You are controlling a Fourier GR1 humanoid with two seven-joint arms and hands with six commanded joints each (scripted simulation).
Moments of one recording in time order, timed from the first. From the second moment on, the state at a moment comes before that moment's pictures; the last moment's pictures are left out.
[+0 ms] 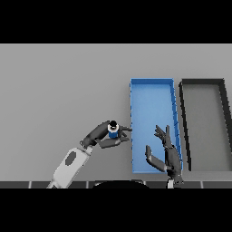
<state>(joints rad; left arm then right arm) -0.24 0.07 -0.50 -1.59 0.02 -0.24 -0.07 0.50 0.02 0.28 -2.13 0.22 0.02 0.04</state>
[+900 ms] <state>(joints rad) -0.24 0.03 -0.44 -1.57 0.00 -0.32 -0.06 -0.26 -0.03 0.37 -2.09 0.09 0.28 0.54</state>
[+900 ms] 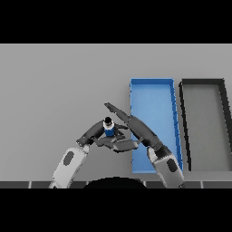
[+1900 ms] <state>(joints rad) -0.21 -0.04 -0.37 -1.56 -0.05 -0.40 0.01 -0.45 0.01 0.40 -1.92 0.00 0.28 0.52</state>
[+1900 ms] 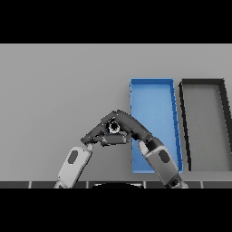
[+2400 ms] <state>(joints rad) -0.21 -0.02 -0.35 -1.60 -0.15 -0.41 0.00 -0.44 0.08 0.40 -1.91 0.13 0.28 0.42</state>
